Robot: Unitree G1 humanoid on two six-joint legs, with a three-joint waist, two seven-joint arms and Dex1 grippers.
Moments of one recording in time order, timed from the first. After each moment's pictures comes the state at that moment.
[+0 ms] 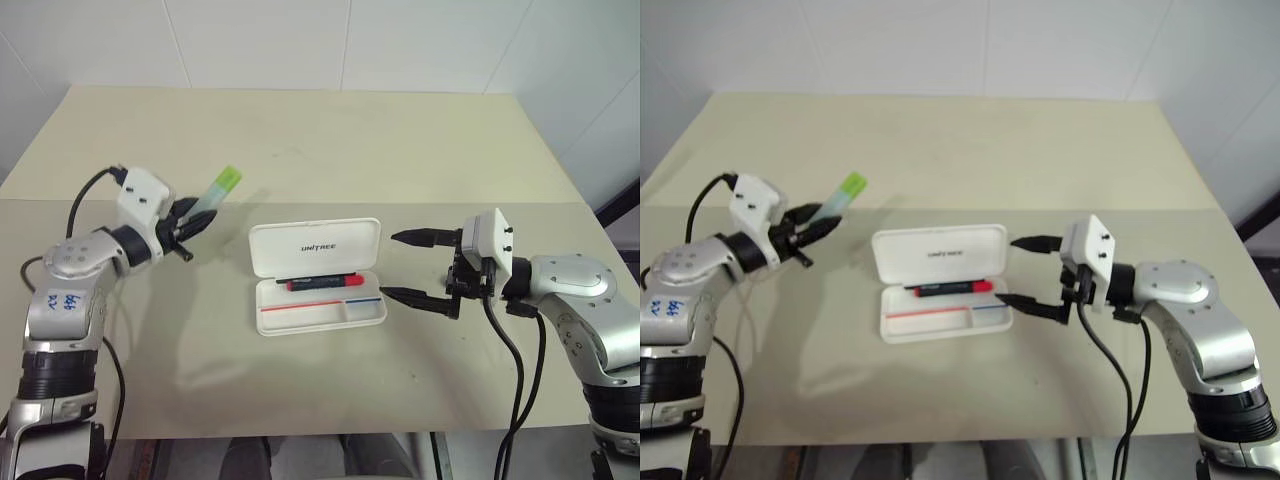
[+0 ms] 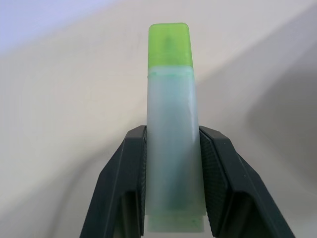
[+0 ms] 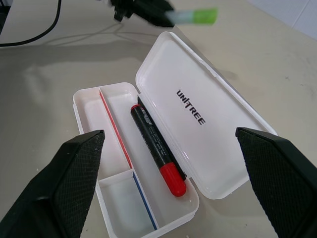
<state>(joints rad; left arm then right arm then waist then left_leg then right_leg) -0.49 0.71 0.20 -0.03 -0.33 0.42 -0.69 -0.35 -0.74 -0.06 -0.37 0.51 0.43 1.04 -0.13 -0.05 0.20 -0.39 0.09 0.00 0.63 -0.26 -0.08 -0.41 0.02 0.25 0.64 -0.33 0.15</state>
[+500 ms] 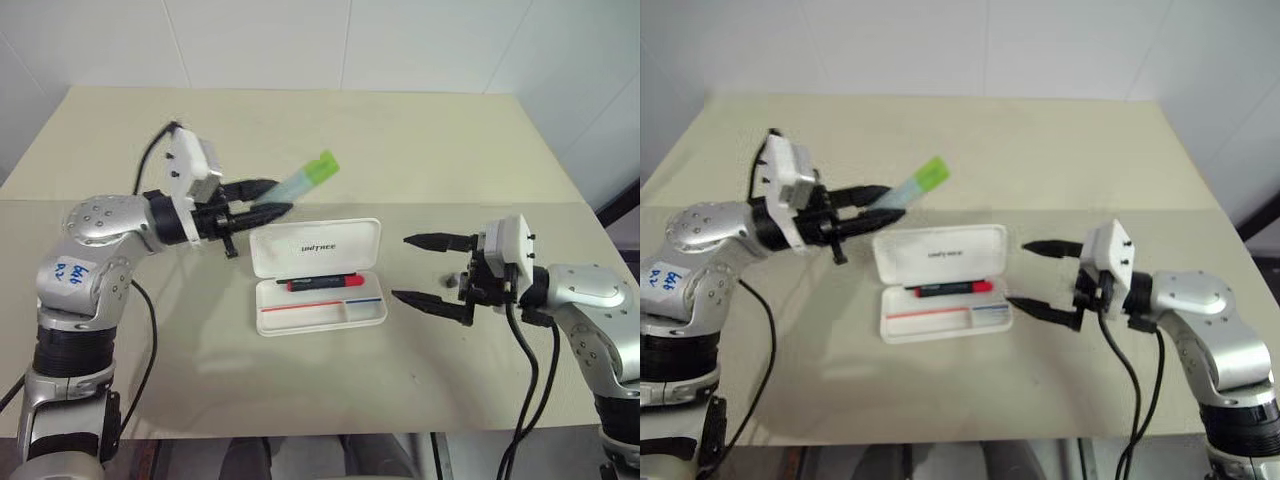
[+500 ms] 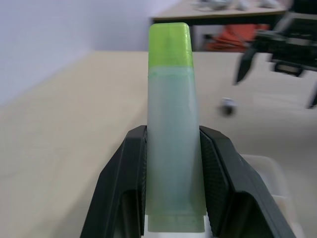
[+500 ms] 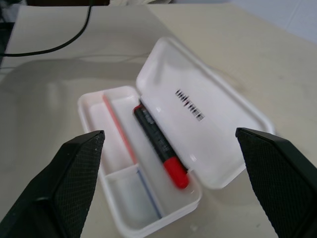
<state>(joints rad) -0.62 0.69 0.05 -0.26 -0.54 0.59 -0.92 -0.23 -0.77 -0.14 -0.37 0.58 0.39 1.11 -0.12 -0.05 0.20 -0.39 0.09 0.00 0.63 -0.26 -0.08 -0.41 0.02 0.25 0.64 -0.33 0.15</state>
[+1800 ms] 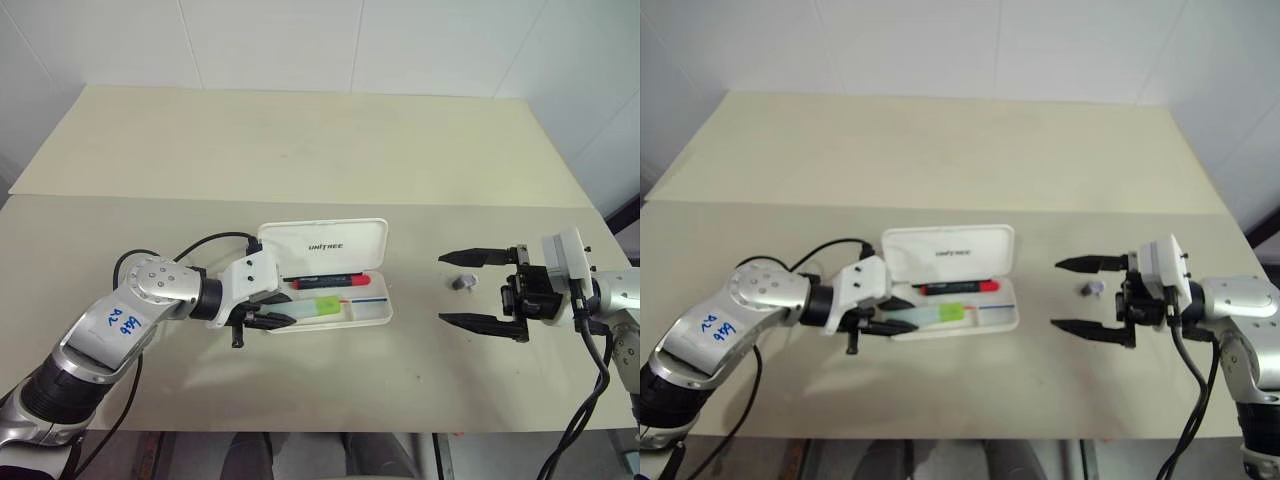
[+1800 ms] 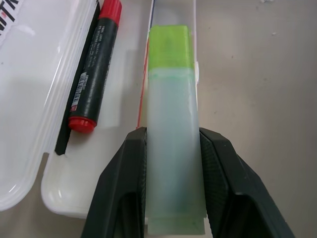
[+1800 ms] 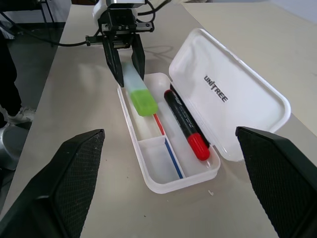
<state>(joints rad) -0.45 0.88 -0.25 -0.46 -0.35 0.76 -0.94 -0.21 -0.85 -0.22 -0.16 0.65 0.22 1.37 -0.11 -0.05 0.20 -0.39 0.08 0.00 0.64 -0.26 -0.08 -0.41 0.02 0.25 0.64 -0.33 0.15</state>
